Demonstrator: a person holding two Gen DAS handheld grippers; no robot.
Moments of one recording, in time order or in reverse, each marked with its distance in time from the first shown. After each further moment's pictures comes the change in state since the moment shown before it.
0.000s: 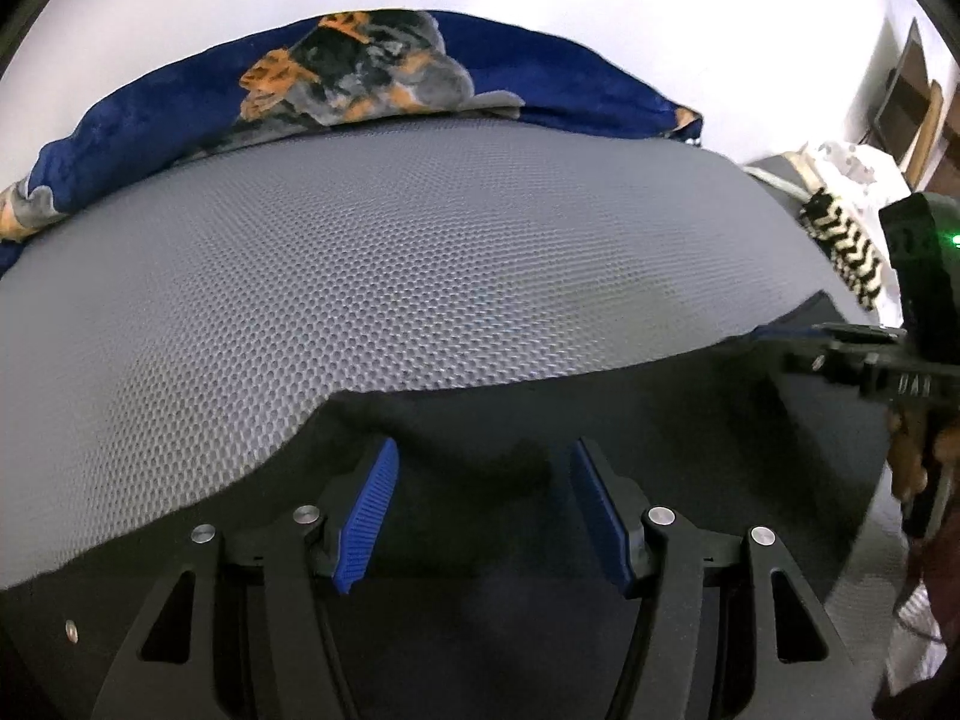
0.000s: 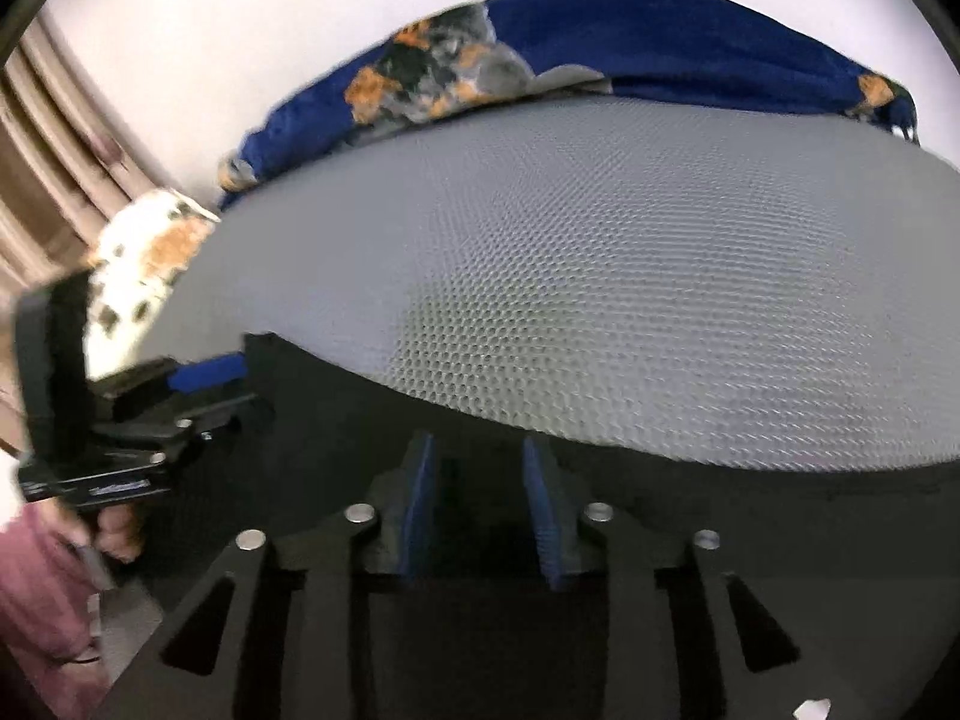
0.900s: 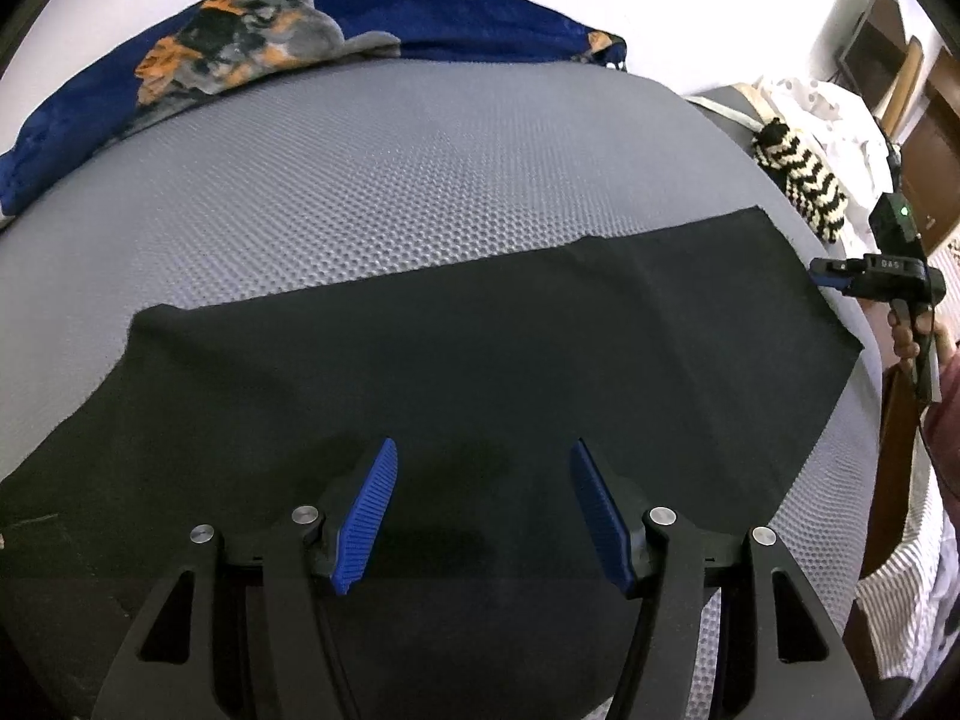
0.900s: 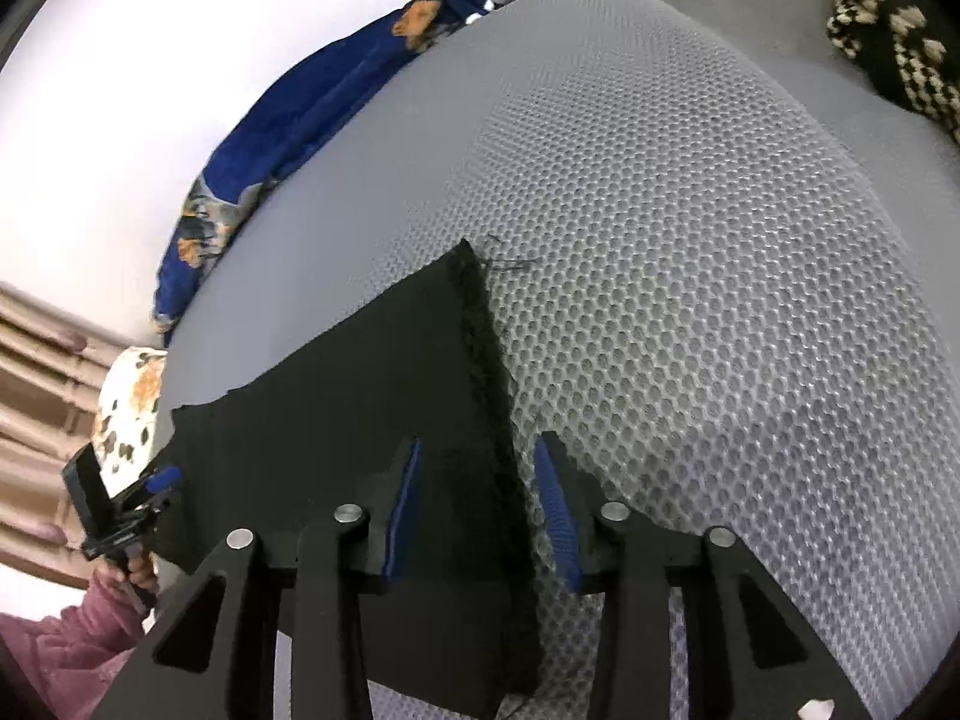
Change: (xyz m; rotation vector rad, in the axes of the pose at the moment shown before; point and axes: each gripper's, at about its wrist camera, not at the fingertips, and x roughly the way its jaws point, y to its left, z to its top) left arm 0.015 -0.099 -0.025 0.062 0.138 -0.047; right arm -0.143 -0.271 -0.108 0.408 0.010 0.030
